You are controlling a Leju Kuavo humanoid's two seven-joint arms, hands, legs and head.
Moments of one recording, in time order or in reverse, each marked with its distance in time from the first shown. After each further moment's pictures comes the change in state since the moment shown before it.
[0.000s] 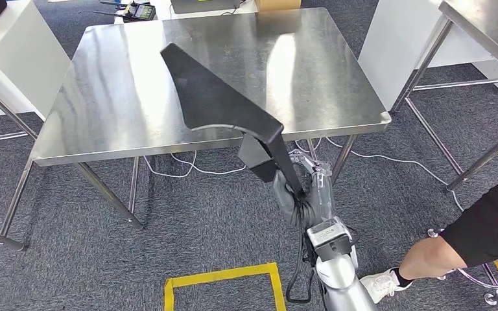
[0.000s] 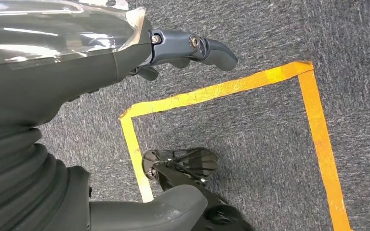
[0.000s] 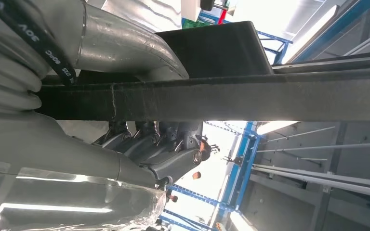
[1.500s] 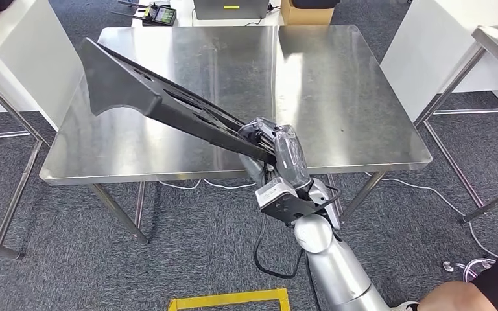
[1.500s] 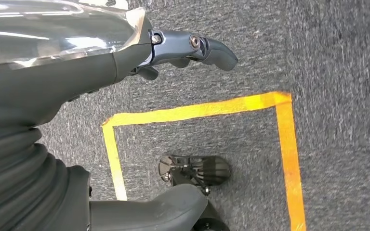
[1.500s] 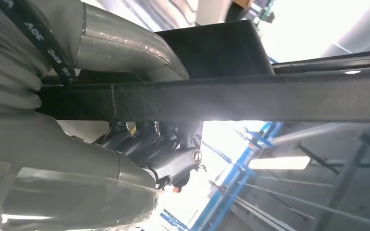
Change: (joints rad) left arm 0.022 -0.007 0.032 0.000 0.022 0.012 0.009; right arm -0.243 0.027 0.079 0.155 0.184 0.000 0.125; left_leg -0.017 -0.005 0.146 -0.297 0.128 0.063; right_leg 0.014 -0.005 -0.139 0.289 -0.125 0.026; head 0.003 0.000
